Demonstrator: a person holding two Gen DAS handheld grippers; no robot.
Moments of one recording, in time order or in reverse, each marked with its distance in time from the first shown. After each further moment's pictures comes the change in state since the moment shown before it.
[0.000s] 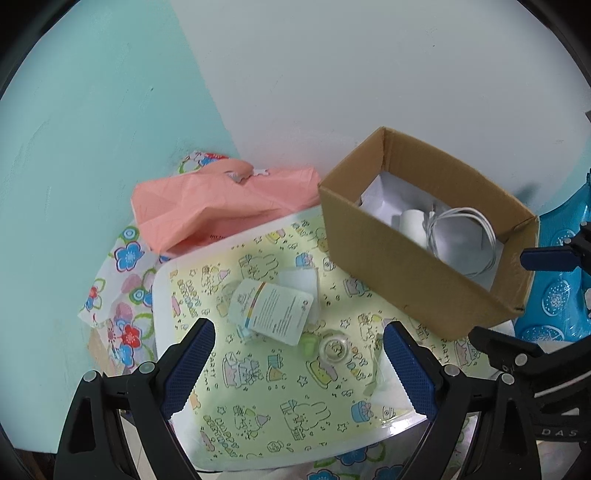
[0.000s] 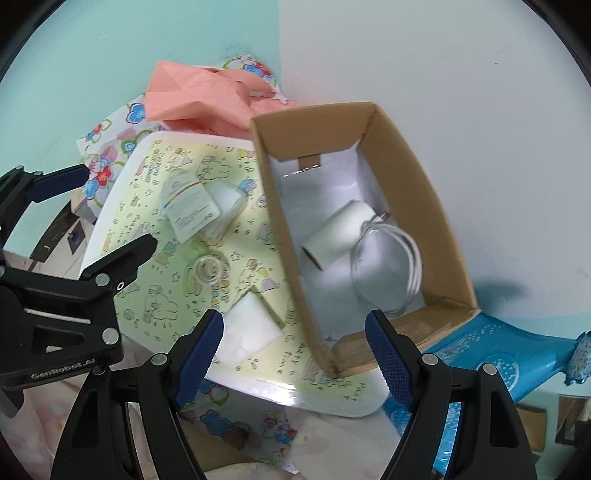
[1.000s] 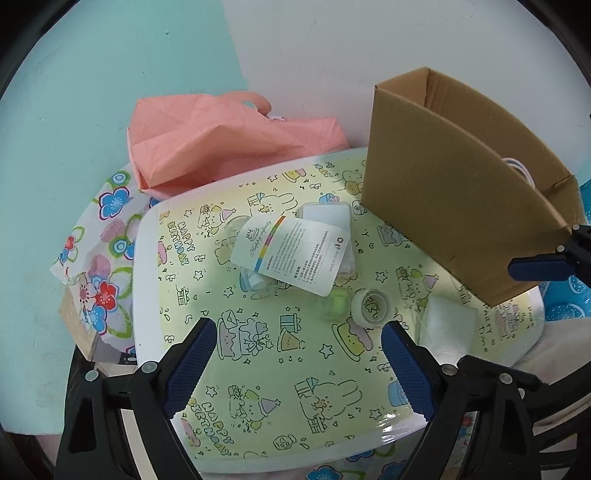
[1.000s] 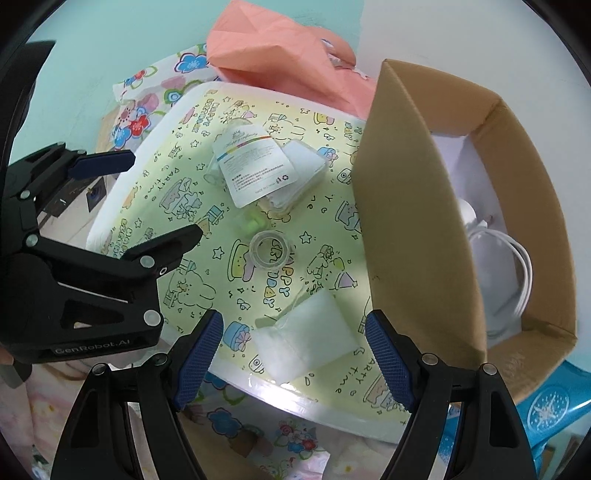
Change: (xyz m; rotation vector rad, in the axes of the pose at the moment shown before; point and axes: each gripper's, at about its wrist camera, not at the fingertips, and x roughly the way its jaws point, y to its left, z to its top) left arm 0.070 0.039 -0.060 -0.041 0.047 -0.046; right arm 0.074 0.069 -0.006 0.089 0.114 0.049
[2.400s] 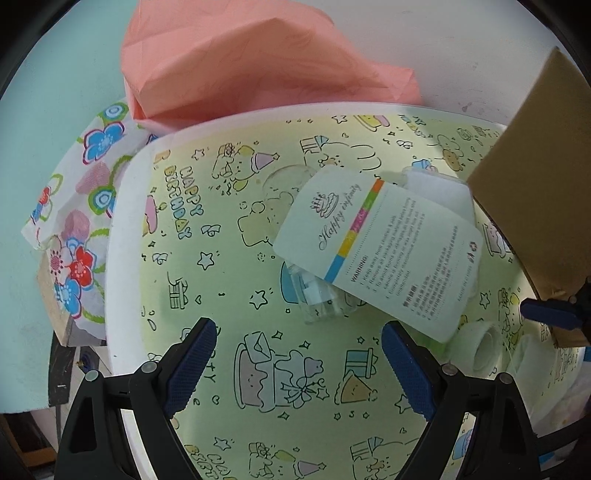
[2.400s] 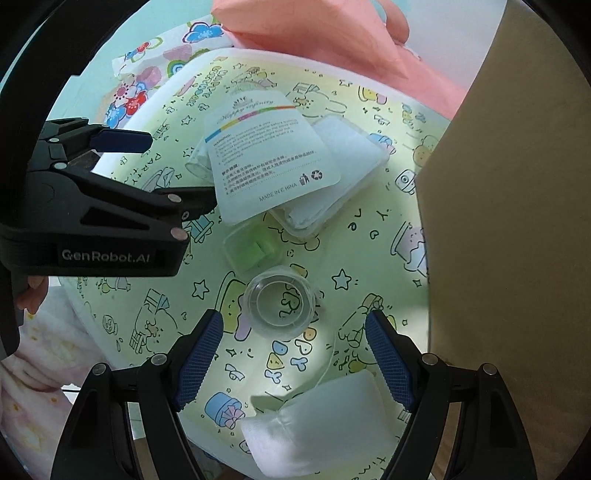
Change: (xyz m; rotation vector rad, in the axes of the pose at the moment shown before) left arm 0.111 0.056 0.017 -0.120 0.172 0.009; right arm 0.106 0.008 0.030 0.246 0.113 0.083
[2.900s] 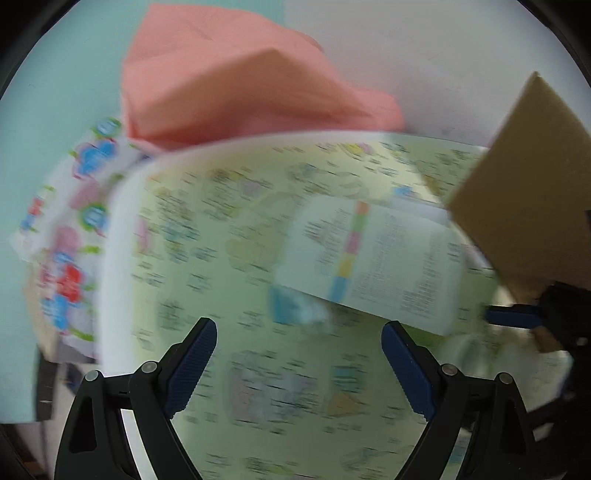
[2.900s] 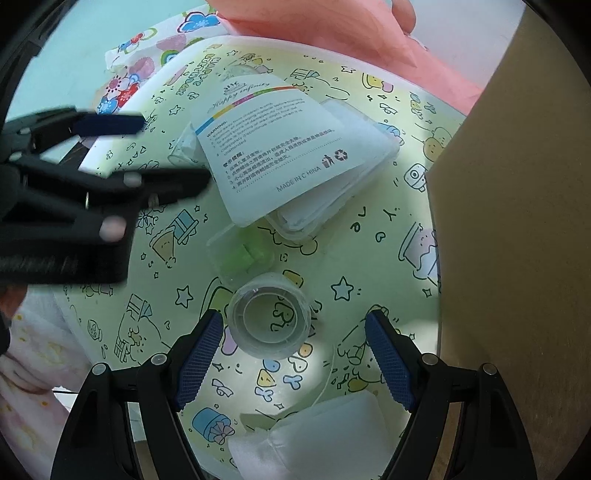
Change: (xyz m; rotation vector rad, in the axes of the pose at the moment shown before) left arm -0.009 -0.004 0.007 0.011 -0.115 -0.015; right arm 0.019 -0.003 0.007 0.013 0.028 -0.003
